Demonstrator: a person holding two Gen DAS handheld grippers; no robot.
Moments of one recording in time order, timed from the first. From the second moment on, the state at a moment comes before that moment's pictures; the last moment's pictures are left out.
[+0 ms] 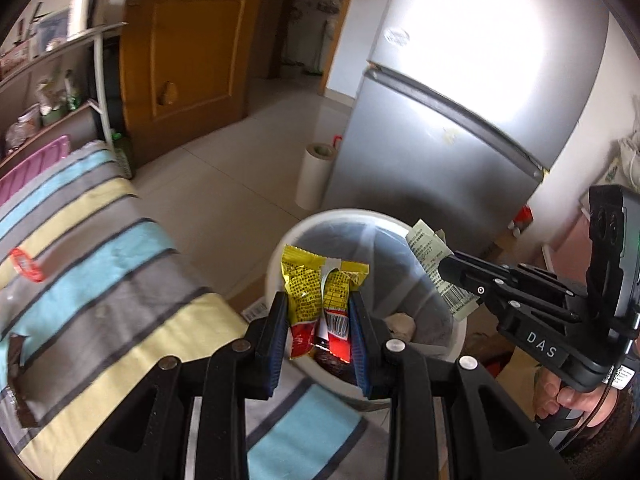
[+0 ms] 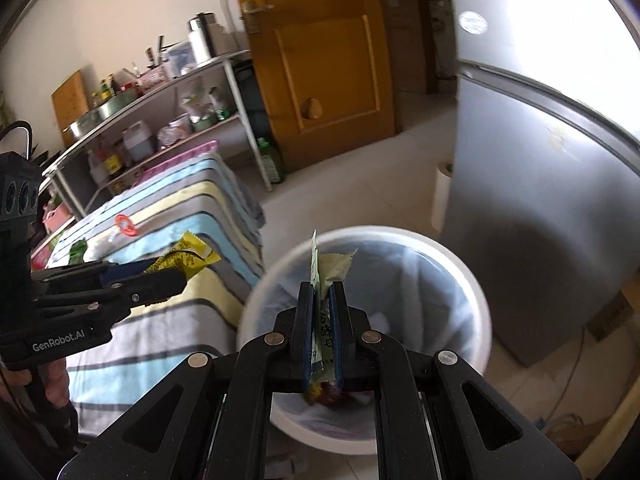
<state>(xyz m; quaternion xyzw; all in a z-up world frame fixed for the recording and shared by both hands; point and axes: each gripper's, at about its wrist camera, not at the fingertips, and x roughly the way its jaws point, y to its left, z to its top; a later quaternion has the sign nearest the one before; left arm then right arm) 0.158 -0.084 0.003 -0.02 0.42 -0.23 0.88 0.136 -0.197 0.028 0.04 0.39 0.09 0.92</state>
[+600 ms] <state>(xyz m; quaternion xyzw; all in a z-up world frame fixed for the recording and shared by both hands) 0.175 -0.148 -0.042 0.02 0.48 -0.24 0.84 0.148 -0.248 -0.027 0.06 0.45 0.05 0.89</state>
